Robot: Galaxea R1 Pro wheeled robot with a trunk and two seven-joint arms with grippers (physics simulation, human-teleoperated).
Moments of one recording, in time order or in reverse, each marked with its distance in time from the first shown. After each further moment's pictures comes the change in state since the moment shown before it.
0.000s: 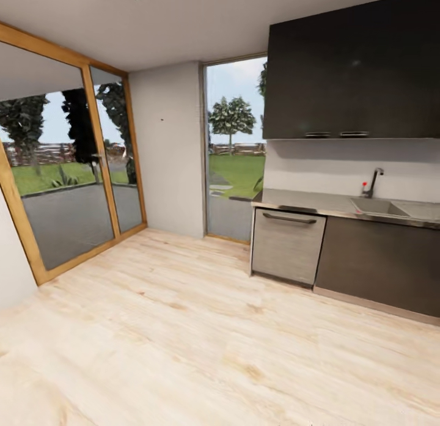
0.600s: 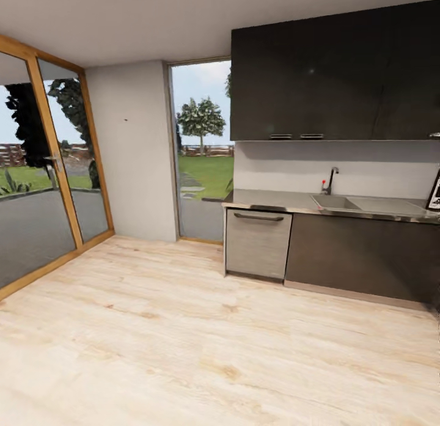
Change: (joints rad) left arm 0.000 0.000 0.000 0.000 0.000 0.000 0.001; right arm 0.000 0.000 0.000 0.000 0.000 0.000 -0.001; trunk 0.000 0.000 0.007
